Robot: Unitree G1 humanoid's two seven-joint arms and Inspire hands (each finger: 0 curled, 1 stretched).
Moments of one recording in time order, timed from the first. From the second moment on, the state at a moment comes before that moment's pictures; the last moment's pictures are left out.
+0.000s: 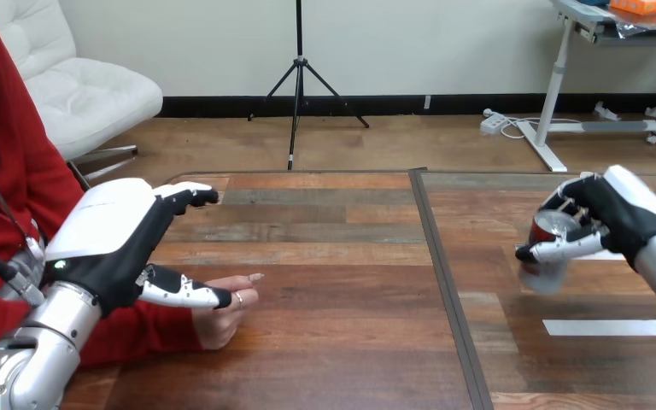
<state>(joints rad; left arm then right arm) -0.05 0.46 0.11 0.00 0.74 -0.26 -0.21 -0.71 -0.60 0.15 1.25 -0.41 -0.39 0.03</state>
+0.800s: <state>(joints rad) -0.08 0.54 0.02 0.02 0.70 -0.12 -0.35 -0.72 -0.61 0.15 1.24 -0.41 -0.39 0.03</state>
